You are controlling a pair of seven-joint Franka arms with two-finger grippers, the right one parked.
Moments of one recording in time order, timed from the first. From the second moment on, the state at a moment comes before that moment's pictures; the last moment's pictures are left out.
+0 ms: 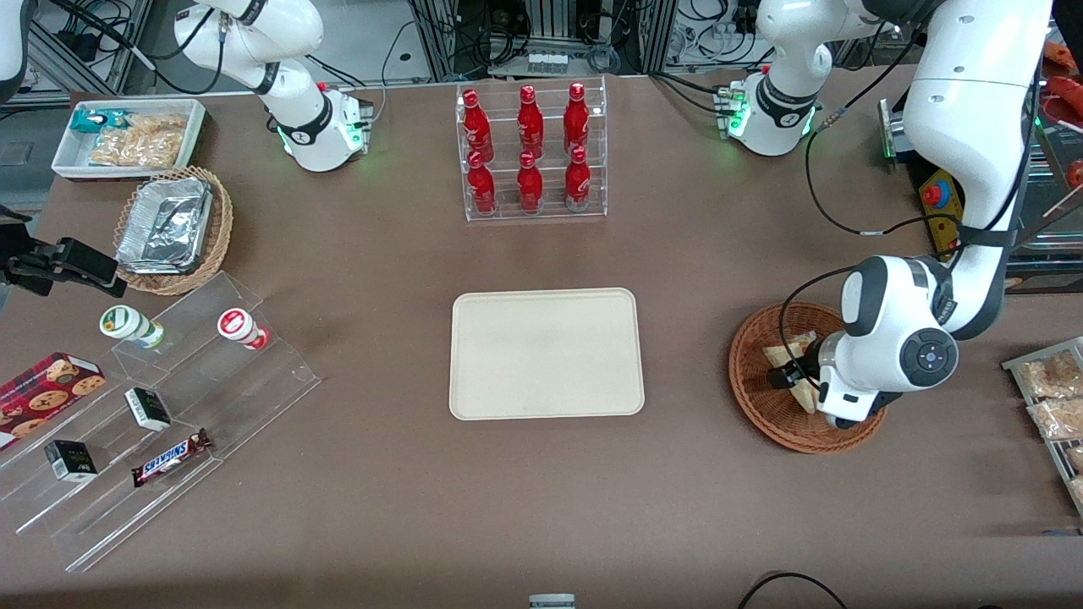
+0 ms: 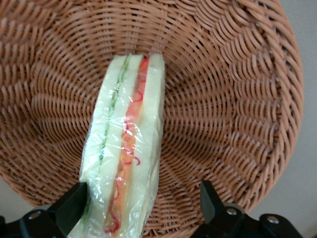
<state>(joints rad) 0.10 0.53 -0.22 -1.77 0.05 2.05 -0.64</state>
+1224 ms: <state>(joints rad) 0.10 0.61 -0.21 -1.73 0.10 2.03 -0.69</state>
